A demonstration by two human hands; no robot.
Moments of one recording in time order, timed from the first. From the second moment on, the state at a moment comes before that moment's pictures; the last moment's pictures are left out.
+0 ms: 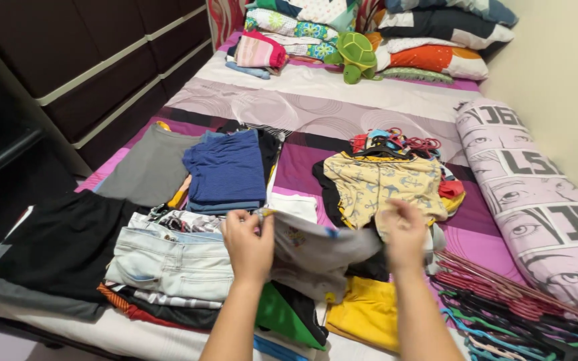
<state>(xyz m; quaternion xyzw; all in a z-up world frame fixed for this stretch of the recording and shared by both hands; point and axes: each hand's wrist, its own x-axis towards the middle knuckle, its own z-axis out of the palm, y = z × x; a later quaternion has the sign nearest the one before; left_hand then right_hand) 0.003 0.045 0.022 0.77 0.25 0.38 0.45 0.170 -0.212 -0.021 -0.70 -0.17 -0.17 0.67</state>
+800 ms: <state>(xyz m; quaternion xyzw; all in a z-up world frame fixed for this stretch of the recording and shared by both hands) 0.033 -0.021 0.212 0.84 -0.01 0.46 0.29 0.070 -0.148 0.063 -0.75 -0.42 -0.19 0.48</state>
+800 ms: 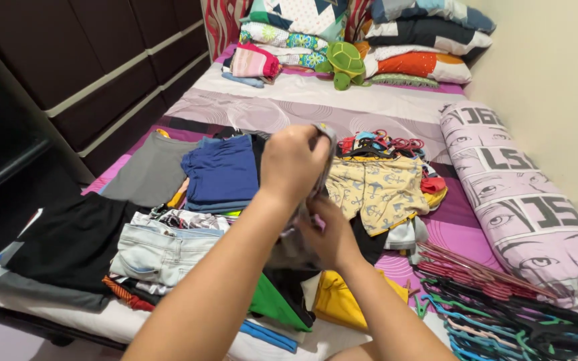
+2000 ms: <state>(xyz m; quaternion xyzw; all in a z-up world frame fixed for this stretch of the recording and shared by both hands) 0.129 0.142 0.172 0.77 0.21 0.45 0.40 0.113 -0.273 0.224 -0.78 -0.57 -0.21 0.12</state>
